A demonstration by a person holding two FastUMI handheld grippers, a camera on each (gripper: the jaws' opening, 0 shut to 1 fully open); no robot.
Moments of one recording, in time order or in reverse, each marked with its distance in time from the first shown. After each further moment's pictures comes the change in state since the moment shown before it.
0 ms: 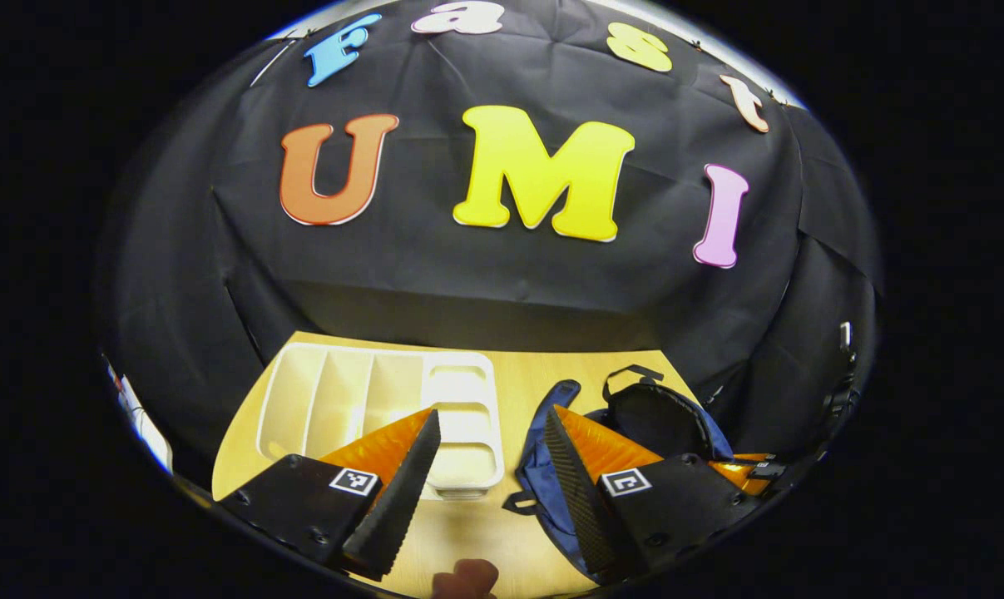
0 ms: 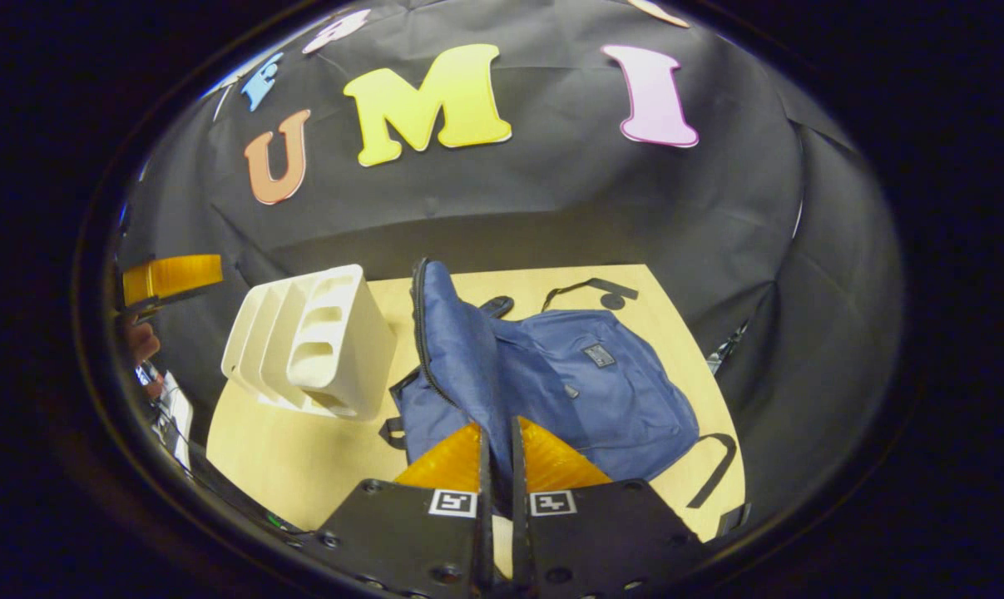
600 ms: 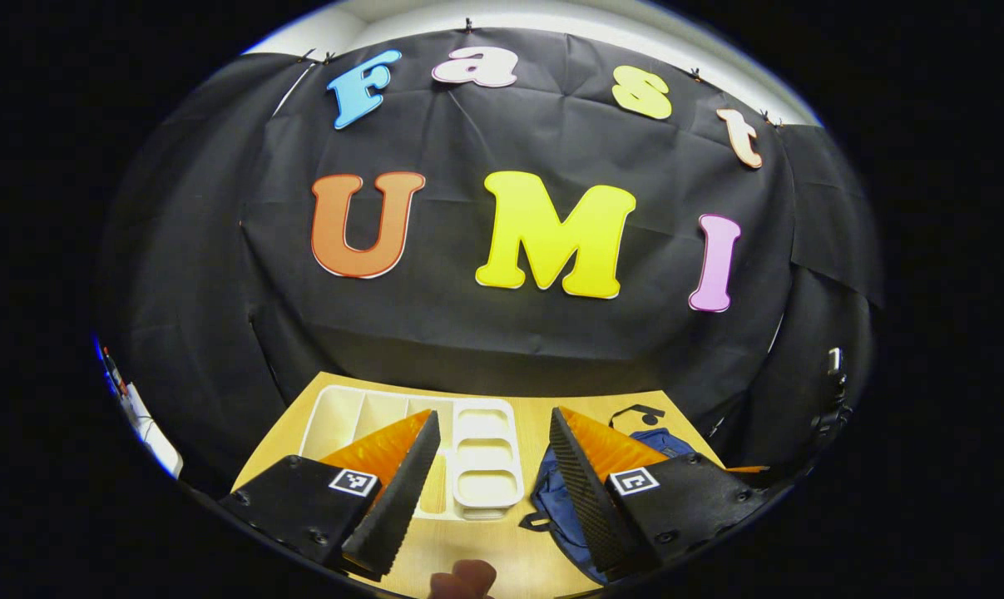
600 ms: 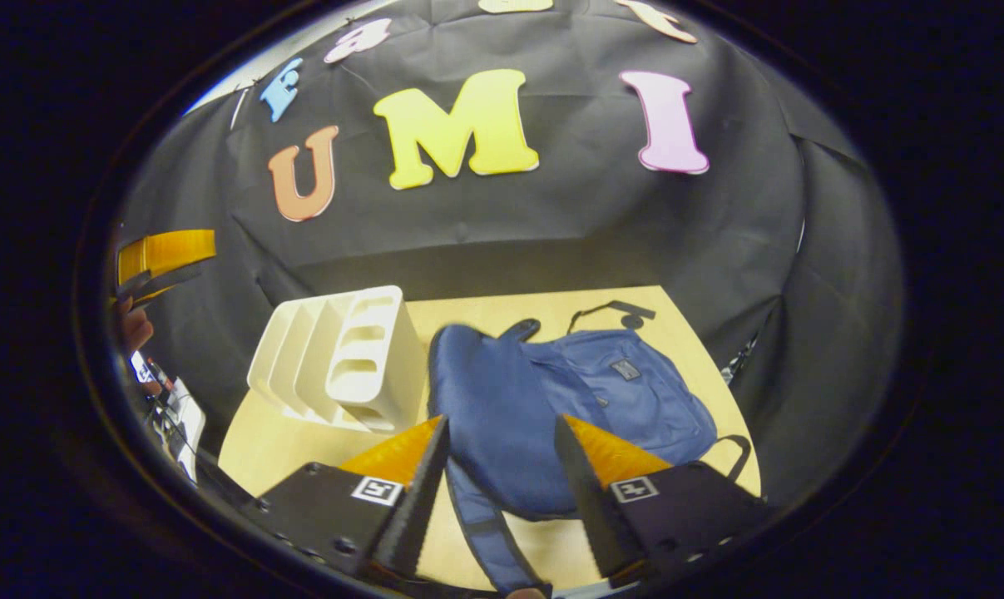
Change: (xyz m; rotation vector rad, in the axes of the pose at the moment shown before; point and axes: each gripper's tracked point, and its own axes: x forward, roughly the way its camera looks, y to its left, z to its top) left arm -0.056 0.024 0.045 0.009 -0.168 0.013; right arm -0.035 0.046 0.015 -0.009 -0.123 0.038
